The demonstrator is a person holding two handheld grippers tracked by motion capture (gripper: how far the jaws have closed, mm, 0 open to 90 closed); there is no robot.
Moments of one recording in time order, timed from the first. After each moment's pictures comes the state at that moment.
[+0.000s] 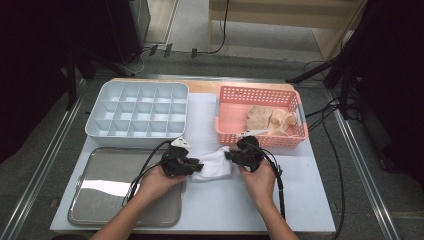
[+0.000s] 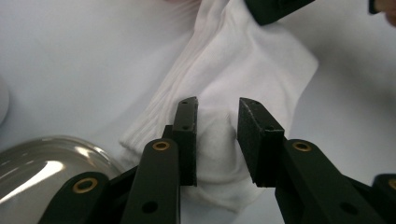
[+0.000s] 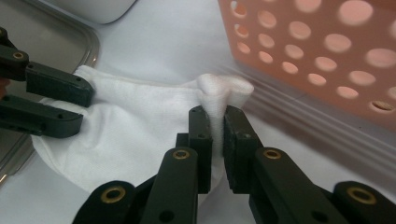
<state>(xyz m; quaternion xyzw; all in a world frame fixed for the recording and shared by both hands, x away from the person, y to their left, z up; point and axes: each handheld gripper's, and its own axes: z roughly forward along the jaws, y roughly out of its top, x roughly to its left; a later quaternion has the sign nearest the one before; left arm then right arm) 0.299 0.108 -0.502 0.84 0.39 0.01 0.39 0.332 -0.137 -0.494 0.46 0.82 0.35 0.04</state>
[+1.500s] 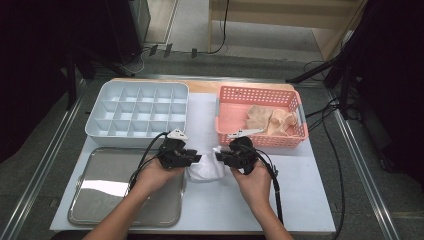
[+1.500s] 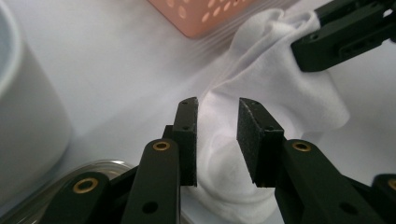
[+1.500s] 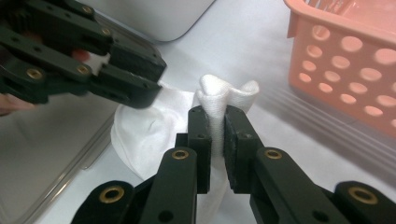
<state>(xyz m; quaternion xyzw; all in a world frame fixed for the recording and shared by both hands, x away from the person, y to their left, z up) 0.310 0.121 -0.484 0.83 0.40 0.03 0.40 0.311 -0.115 -0.464 0.42 0.82 0.37 0.03</state>
